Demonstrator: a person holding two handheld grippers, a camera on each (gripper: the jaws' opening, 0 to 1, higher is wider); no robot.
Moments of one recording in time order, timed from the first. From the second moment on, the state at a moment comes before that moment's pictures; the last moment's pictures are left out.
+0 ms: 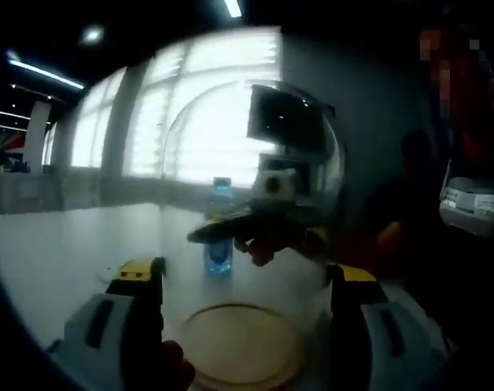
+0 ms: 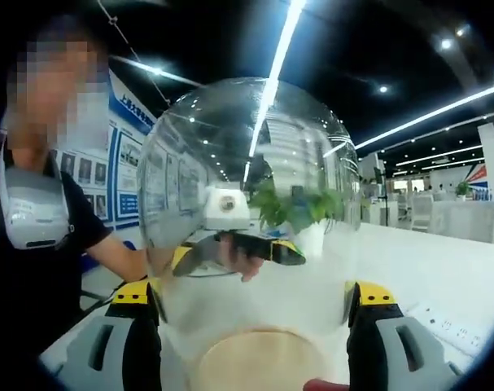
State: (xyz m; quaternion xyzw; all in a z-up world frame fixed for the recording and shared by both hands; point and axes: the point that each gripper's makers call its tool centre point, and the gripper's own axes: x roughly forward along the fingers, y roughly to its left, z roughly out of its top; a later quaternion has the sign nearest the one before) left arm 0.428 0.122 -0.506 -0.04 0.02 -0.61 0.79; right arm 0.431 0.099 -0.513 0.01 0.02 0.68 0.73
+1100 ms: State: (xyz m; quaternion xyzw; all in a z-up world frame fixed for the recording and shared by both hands) left arm 0.430 0.117 -0.489 -0.04 0.01 -0.59 0.81; right arm 0.428 0.100 -0.498 0.02 0.00 0.67 0.74
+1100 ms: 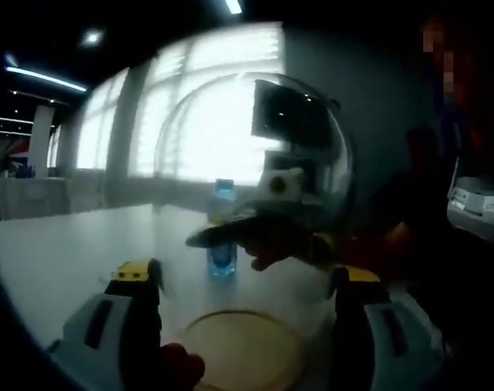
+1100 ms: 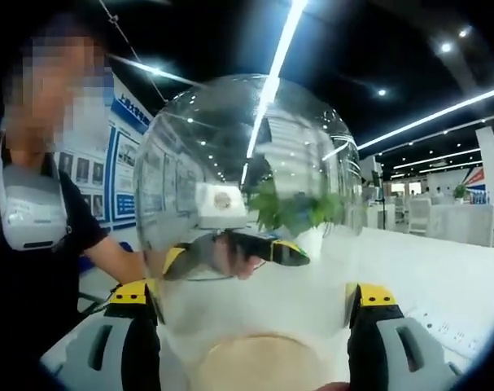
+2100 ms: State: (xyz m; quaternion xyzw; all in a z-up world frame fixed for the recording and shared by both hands) left arm 0.391 0.112 -0.455 -0.02 0.00 -0.59 0.80; right arm 0.389 0.094 -0.466 0.02 -0.02 0.67 0.74
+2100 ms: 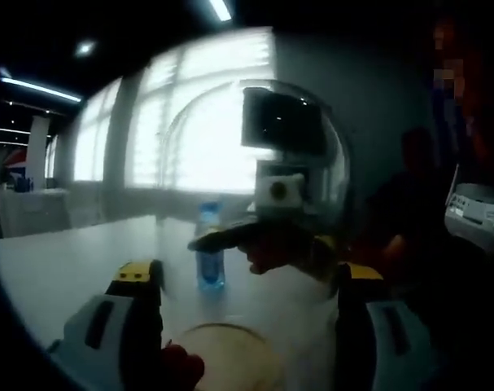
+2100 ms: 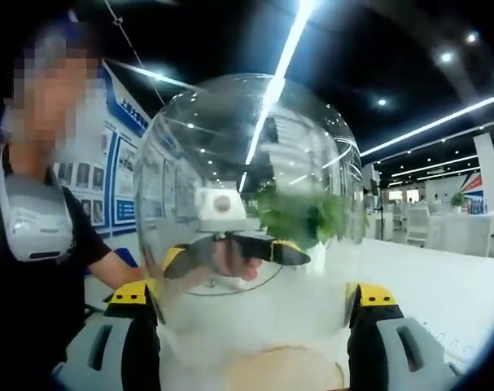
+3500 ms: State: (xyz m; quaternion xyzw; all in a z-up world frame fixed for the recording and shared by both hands) left arm 0.269 0.112 -0.483 -0.03 0.02 -0.56 0.83; right arm 0.268 0.098 -0.489 0.01 0.01 0.69 0.72
